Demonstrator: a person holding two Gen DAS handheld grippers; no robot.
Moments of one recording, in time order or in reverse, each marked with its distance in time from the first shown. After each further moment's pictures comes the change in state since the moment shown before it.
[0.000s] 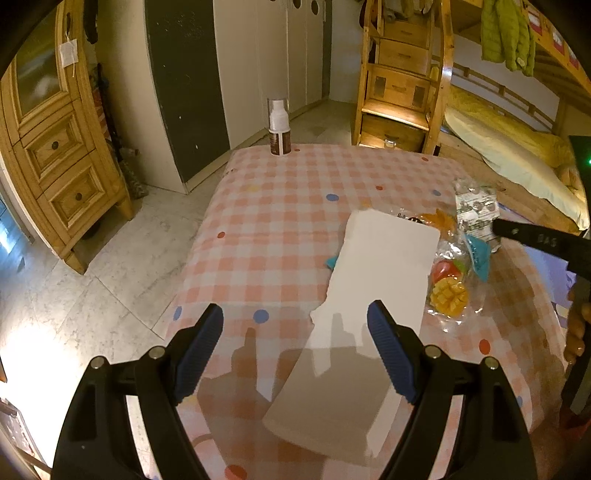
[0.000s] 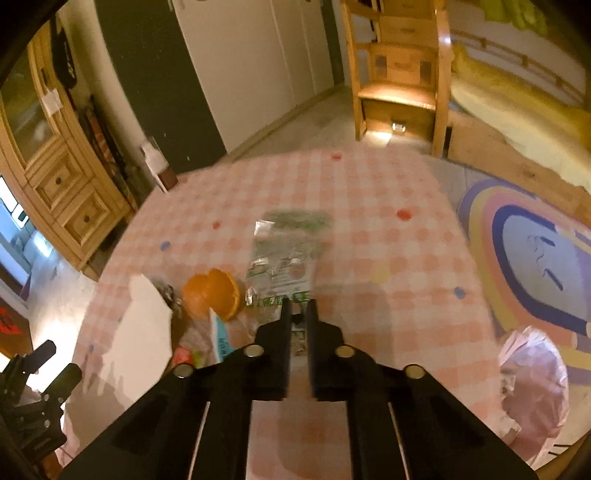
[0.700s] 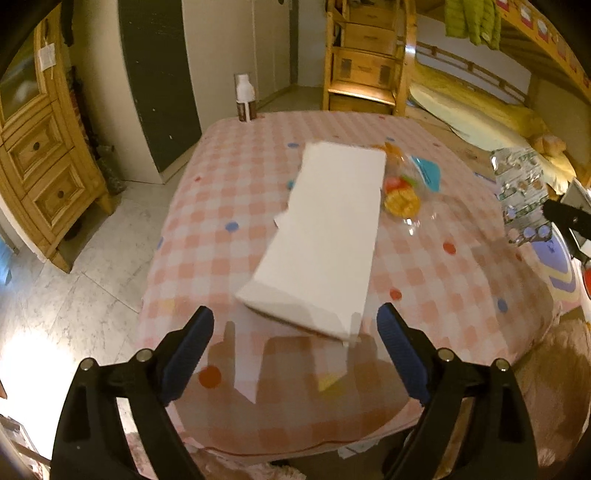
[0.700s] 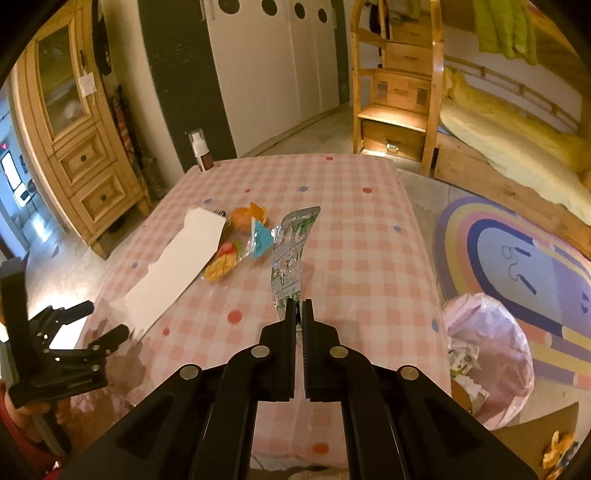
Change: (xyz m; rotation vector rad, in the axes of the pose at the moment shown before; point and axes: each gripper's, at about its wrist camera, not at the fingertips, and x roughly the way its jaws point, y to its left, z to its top) left arm -0.027 -0.011 -0.066 0.089 0.053 -0.087; right arm -0.109 0.009 -0.088 -0.070 -0.037 -0.029
